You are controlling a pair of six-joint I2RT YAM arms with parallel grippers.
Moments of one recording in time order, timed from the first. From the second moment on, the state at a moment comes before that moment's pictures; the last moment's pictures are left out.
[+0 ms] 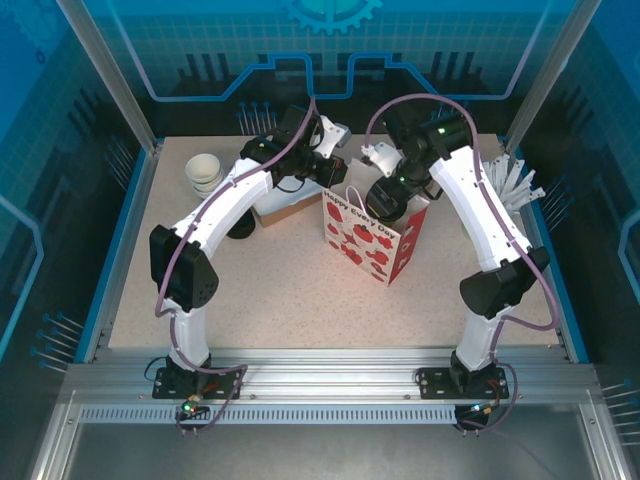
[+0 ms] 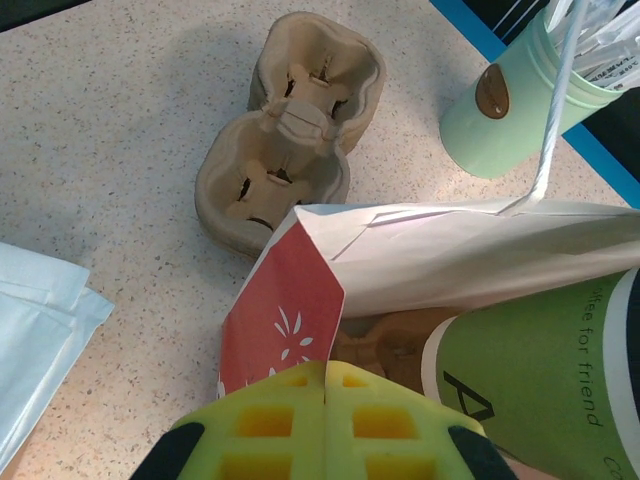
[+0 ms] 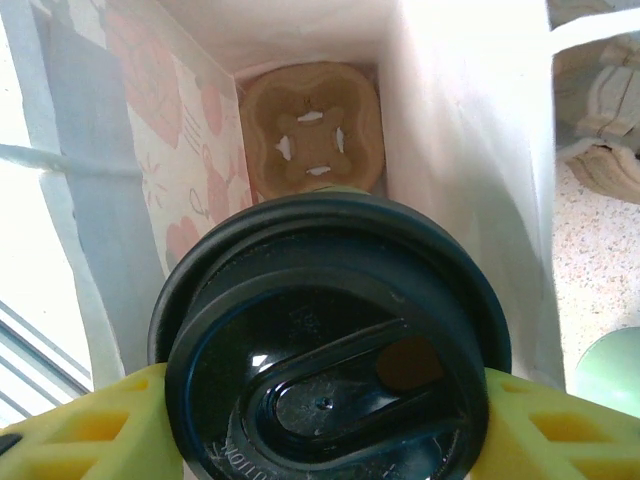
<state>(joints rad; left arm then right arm) -0.49 1.95 1.97 -0.78 0.38 -0.06 0.44 1.84 2.20 -1.63 -0.06 -0.25</state>
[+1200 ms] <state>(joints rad) -0.49 1.95 1.97 -0.78 0.38 0.00 0.44 1.91 2.09 -1.67 0.00 -0.25</state>
